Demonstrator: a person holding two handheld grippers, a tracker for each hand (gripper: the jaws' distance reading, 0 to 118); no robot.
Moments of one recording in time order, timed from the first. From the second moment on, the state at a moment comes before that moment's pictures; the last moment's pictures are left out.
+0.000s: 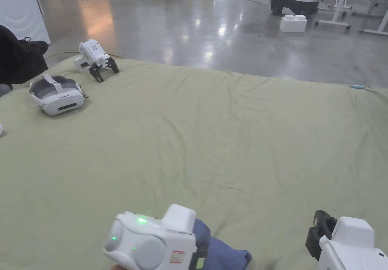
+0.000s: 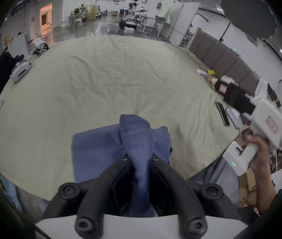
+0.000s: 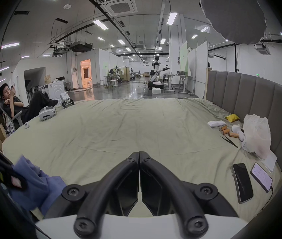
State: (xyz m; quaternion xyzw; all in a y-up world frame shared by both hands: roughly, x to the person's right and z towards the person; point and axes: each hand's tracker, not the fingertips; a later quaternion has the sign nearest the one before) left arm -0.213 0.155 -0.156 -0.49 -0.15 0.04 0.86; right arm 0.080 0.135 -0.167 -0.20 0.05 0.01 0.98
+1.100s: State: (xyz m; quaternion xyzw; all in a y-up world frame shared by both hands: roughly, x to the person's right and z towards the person) left arm -0.177 0.057 -0.171 -0.51 -0.23 0.19 0.81; right arm 0.100 0.120 -0.158 -0.22 0.02 0.00 0.98
